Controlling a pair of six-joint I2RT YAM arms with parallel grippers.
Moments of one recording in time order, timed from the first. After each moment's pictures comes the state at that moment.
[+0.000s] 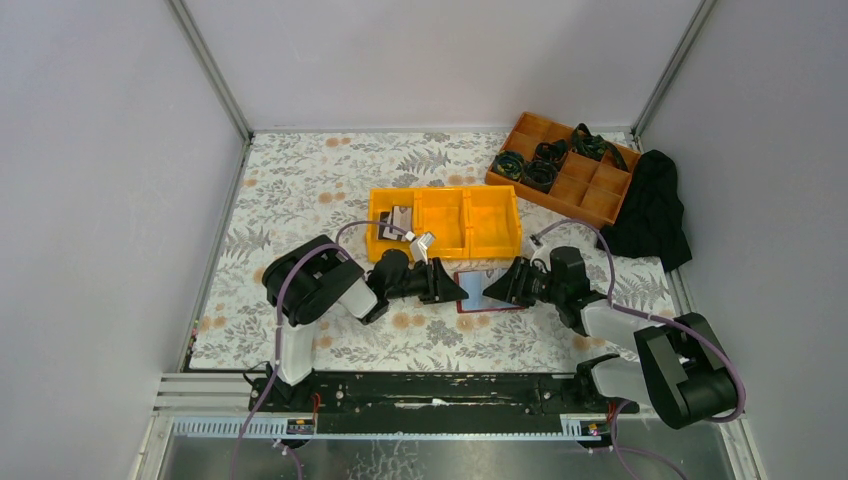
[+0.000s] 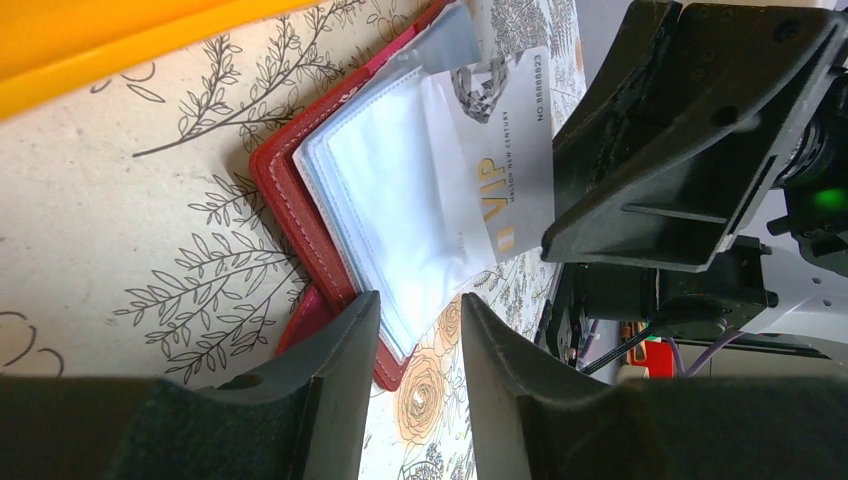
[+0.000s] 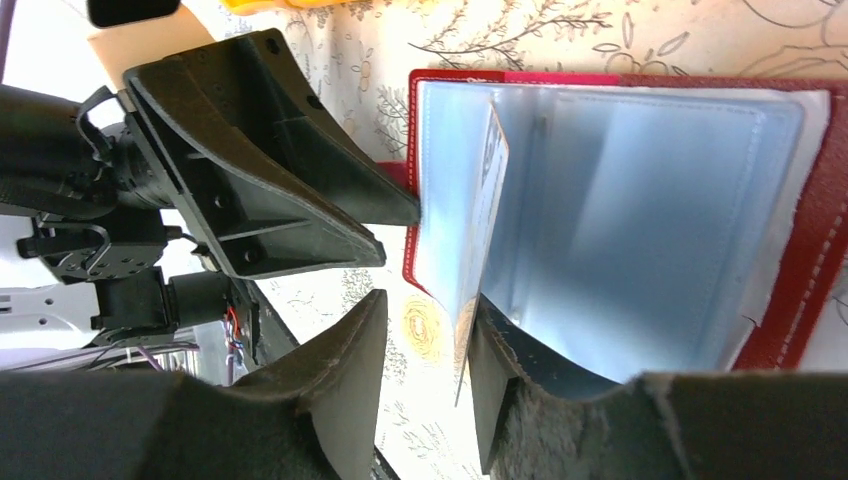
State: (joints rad) left arm -0.70 1.97 0.53 1.10 0.50 -0.98; right arm 0.31 1.24 0.25 0.37 -0.61 0.73
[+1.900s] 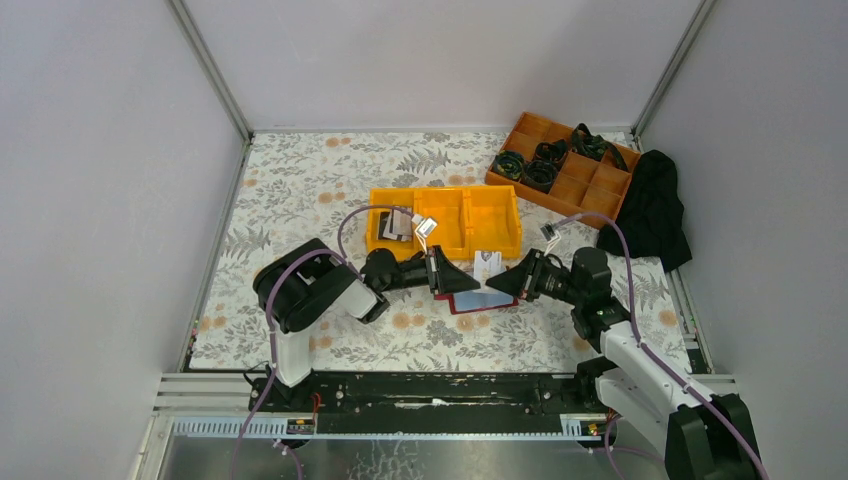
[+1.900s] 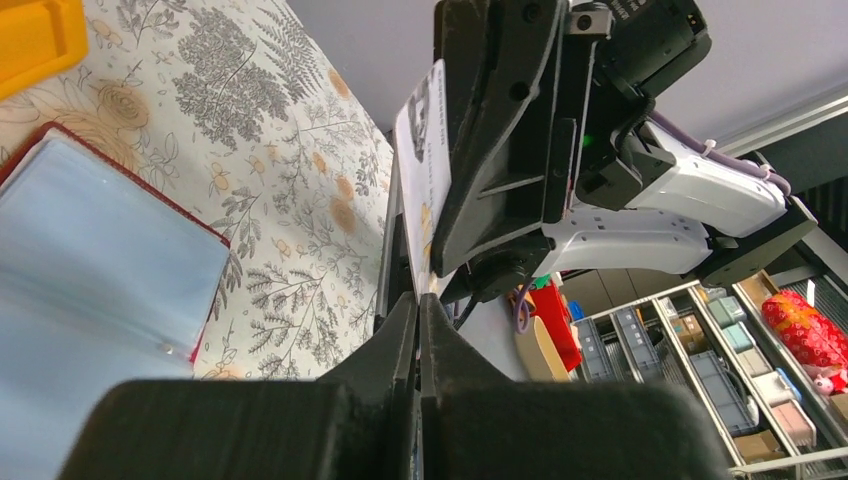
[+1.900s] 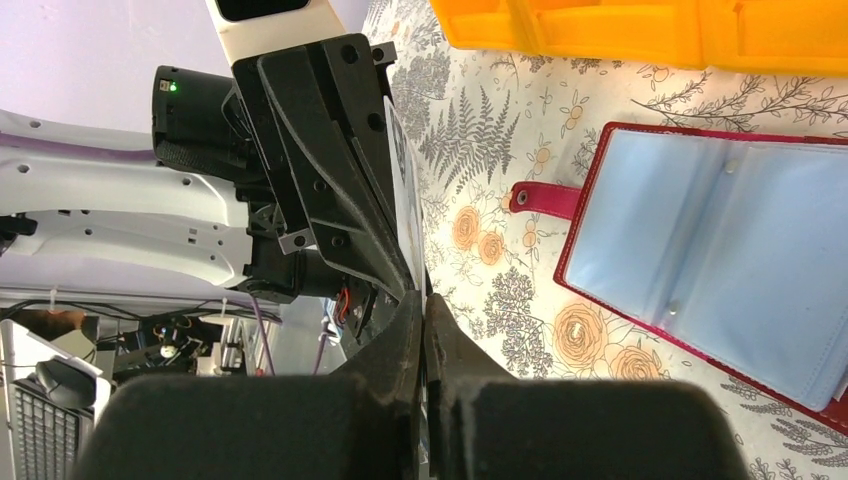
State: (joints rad) left arm -0.73 1.90 0.54 1.52 0.66 -1.12; right arm 0.29 0.85 0.27 0.28 -0.75 0.84
